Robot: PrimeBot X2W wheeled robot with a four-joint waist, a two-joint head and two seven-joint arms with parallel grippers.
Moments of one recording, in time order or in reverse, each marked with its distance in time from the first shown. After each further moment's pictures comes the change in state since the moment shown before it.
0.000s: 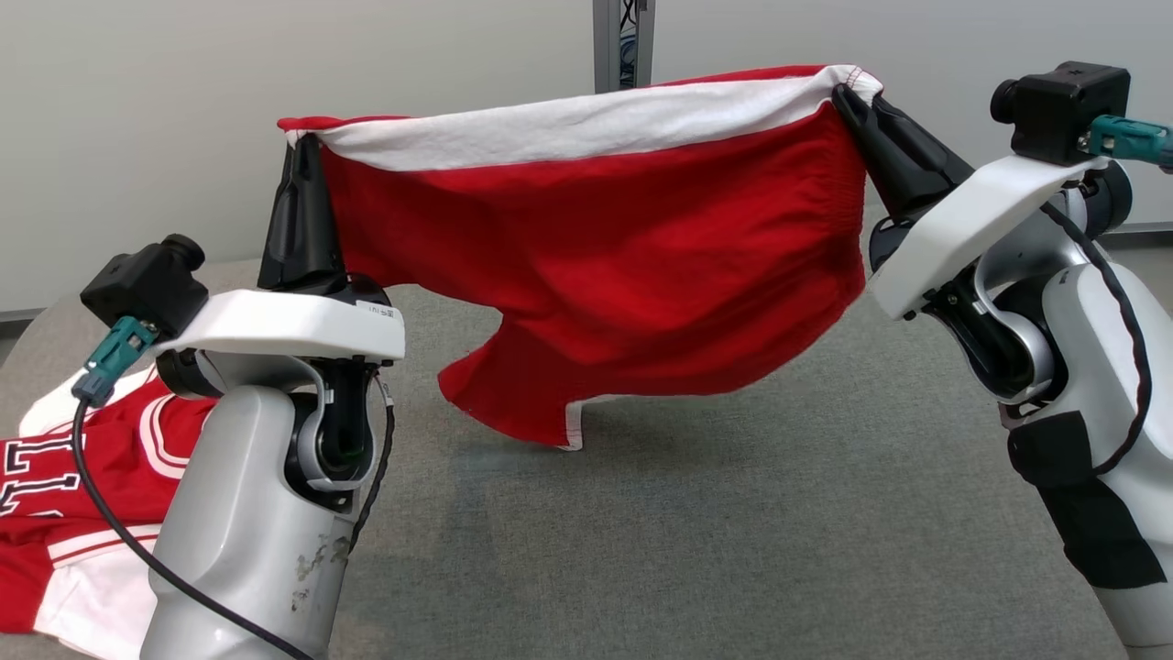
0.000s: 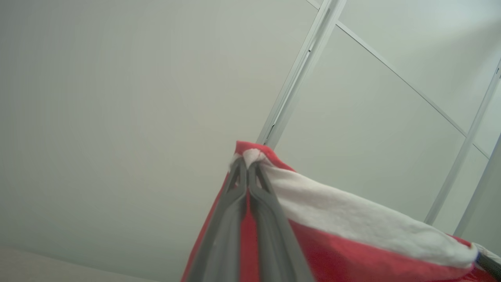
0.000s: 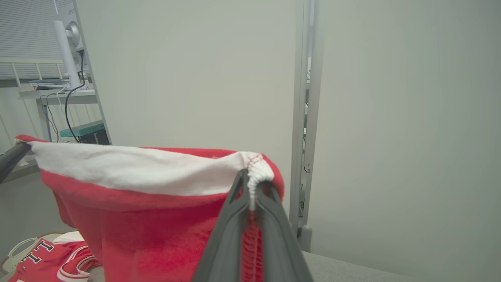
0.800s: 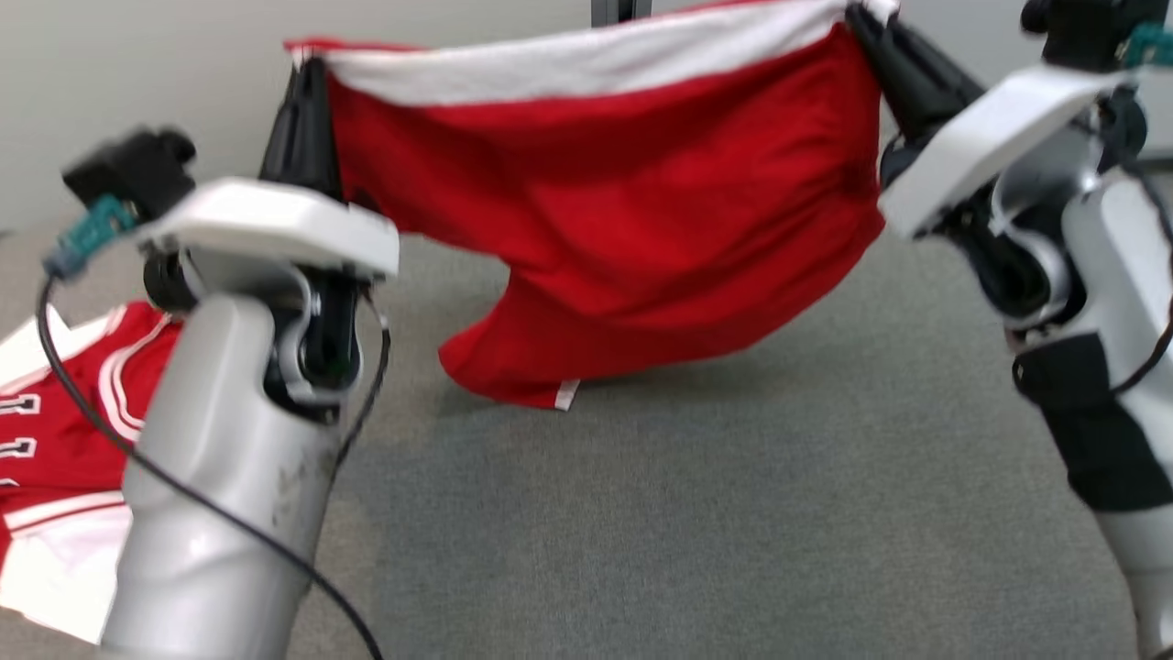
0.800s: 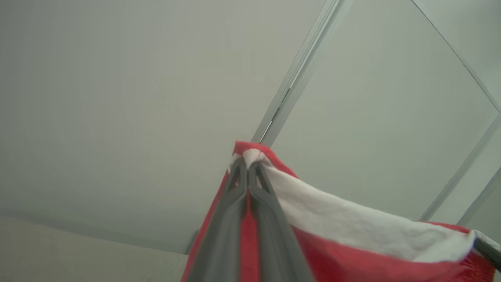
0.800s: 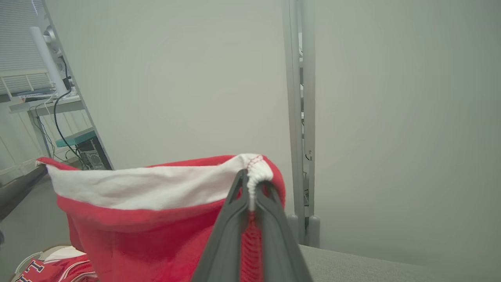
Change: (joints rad) left arm -0.150 0.019 -0.023 0.058 -0.044 0.035 0.134; right arm -0.132 0.024 -0.007 0.101 0.062 0.000 -0.007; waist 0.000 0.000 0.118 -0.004
